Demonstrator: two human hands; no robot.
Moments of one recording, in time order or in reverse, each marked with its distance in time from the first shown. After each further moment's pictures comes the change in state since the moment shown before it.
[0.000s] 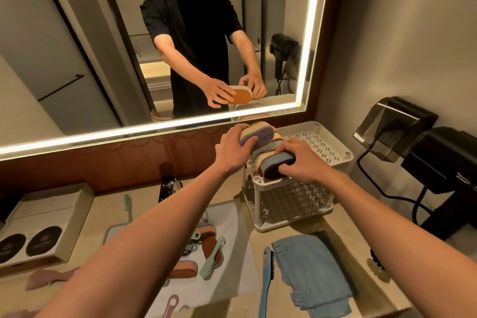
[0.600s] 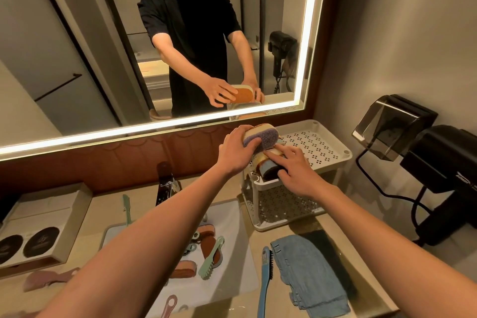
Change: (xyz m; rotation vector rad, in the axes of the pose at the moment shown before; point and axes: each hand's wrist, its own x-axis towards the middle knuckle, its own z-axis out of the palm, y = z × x) left_hand 0.001 0.007 0.010 0.002 -0.041 0.006; right_hand -0.005 0.018 0.034 -0.222 -0.031 -0.028
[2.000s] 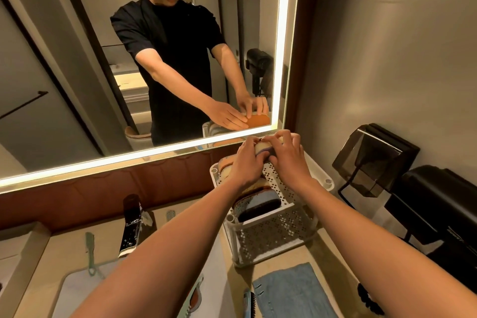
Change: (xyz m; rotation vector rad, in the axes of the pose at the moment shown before) left_hand 0.085 0.037 0.080 -0.067 -0.058 0.010; right_hand 0.080 0.041 -0.052 -0.101 0.488 0.082
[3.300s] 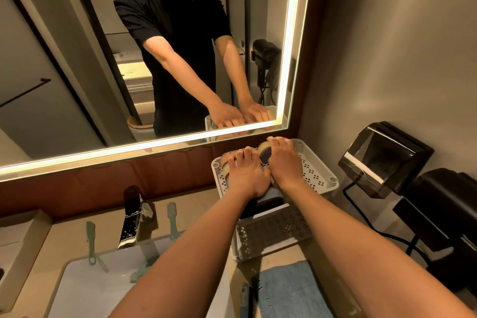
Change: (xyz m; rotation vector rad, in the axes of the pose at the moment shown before) left_hand -0.023 -0.018 0.014 0.638 -0.161 -0.043; right_hand 0.007 -0.006 0.035 -0.097 -0.105 0.123
